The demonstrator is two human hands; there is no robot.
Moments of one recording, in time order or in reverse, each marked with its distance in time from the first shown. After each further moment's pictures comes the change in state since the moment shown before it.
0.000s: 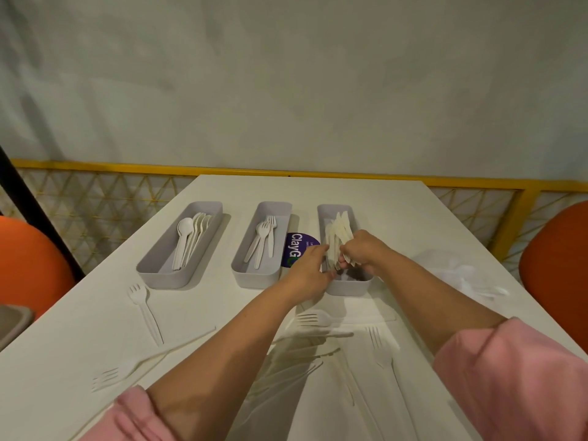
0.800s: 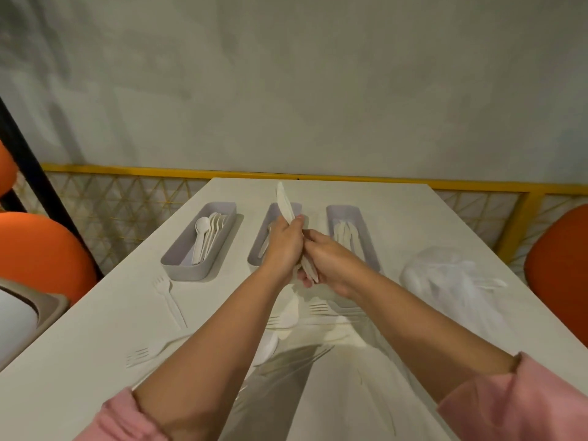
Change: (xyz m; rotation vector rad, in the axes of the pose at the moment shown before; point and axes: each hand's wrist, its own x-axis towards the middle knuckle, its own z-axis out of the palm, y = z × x) left_hand -0.019 0.003 -0.041 -0.749 0.464 -0.154; right_hand -0.086 -0.020 0.056 0.267 -0.349 -0.291
